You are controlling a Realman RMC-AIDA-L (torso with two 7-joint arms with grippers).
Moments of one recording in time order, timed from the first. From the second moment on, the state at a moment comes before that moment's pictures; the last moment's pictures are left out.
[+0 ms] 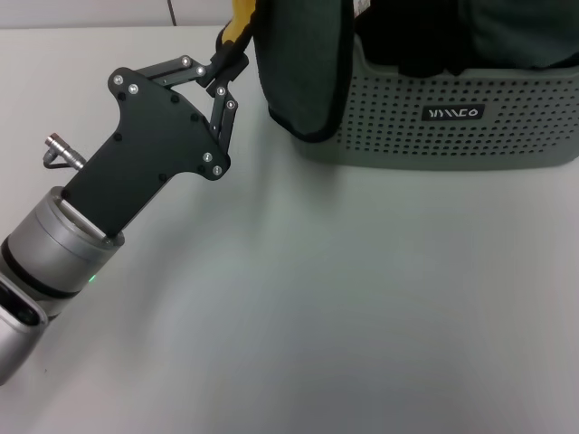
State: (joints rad) left arm -0.43 -2.11 1.79 0.19 0.23 1.77 0.11; right arm 0.98 1.93 -0.91 -1.27 -1.57 -1.57 1.95
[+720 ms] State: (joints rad) left arm -0.30 -1.96 1.72 0.39 0.23 2.02 -0.41; right arm 0.79 1.92 -0.91 -1.55 -1.43 -1.79 2.16
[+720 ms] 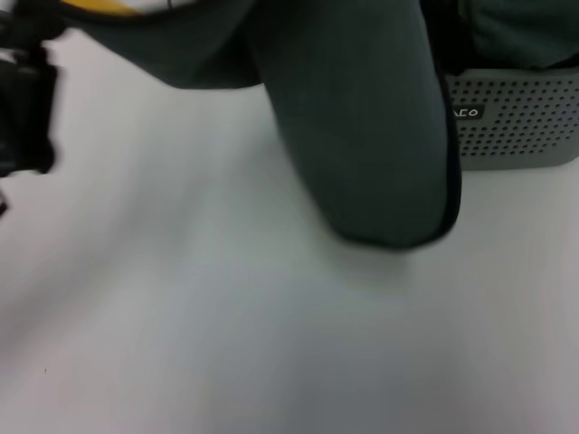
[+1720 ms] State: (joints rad) left arm -0.36 -1.96 1.09 0.67 0.95 2.02 -1.14; right arm 0.45 2.01 -0.75 -1.57 -1.39 -2.06 2.08
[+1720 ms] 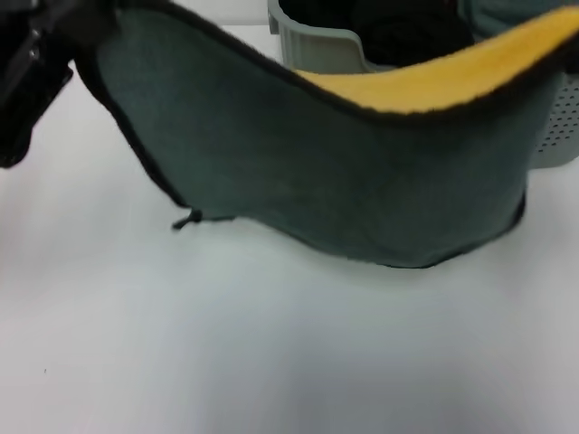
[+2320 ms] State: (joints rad) left arm -0.19 -1.94 1.10 0.90 1.08 2.03 -1.33; right arm 0.26 2.02 -0.83 -1.49 -1.28 -2.14 2.03
